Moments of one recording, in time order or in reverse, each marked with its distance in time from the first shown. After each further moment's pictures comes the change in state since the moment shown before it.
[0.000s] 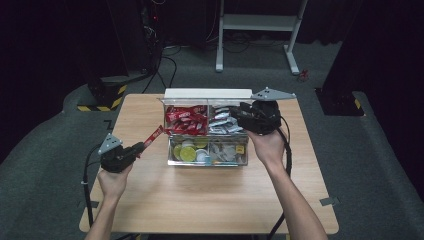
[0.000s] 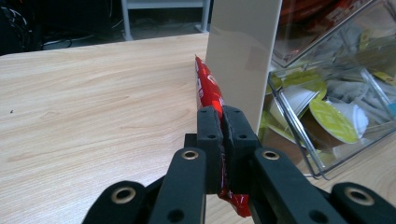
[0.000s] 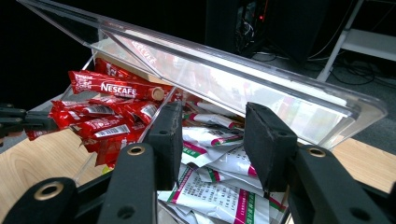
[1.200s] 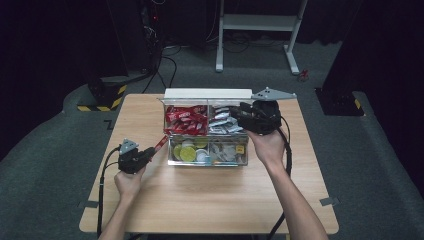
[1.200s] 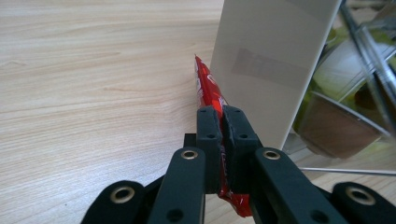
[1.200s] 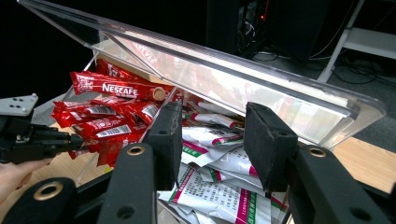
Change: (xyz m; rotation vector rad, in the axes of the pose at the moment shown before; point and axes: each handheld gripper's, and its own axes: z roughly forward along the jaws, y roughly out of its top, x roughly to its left) left arm 0.000 -0.036 0.055 0.084 0.041 -0.056; right arm -0.001 0.000 0.000 0.000 0.006 0.008
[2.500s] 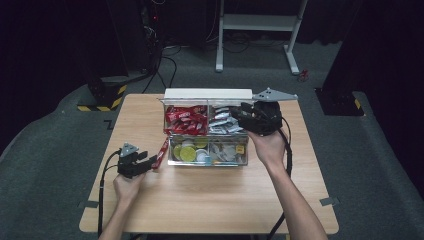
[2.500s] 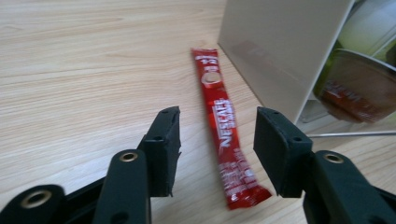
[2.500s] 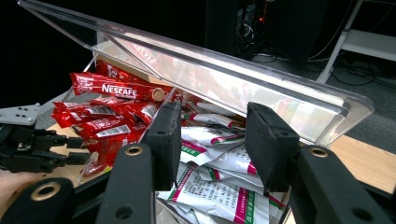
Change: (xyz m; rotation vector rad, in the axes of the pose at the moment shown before) left arm 0.008 -0.014 -0.005 0.067 0.033 0.000; right arm -0.001 -0.001 -0.002 -0.009 -0.004 -0.001
